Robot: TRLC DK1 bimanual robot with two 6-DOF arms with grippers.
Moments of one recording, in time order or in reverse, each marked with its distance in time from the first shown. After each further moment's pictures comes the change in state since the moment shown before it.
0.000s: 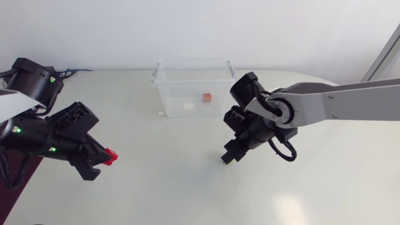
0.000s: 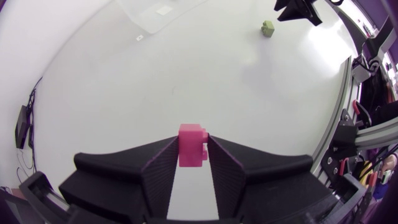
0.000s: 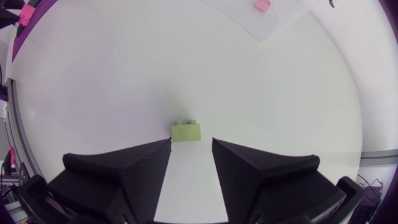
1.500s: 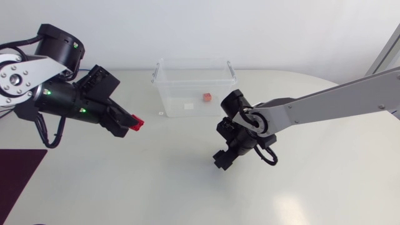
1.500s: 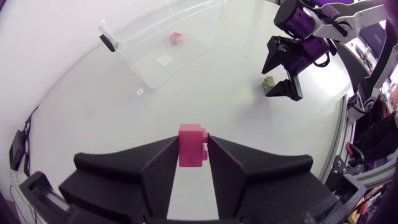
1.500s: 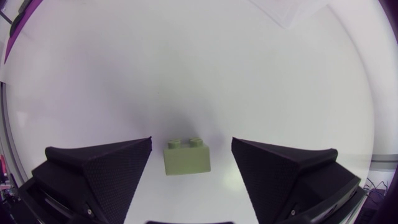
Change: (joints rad) left arm -0.045 0.215 0.183 0.209 0.108 -0.095; right arm -0.014 0.216 0.013 0.154 -0.027 0.000
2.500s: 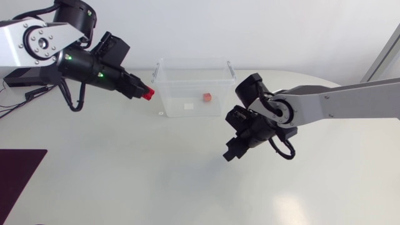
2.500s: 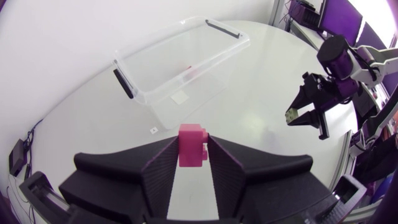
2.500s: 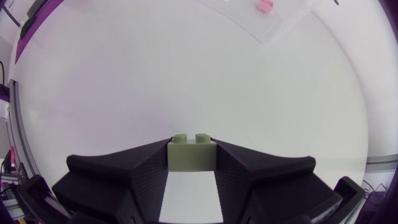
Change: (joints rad) left arm 0.006 0.212 0.267 0.079 0.018 -0.097; right arm -0.039 -0.180 -0.020 -0.082 -0.042 -0.050
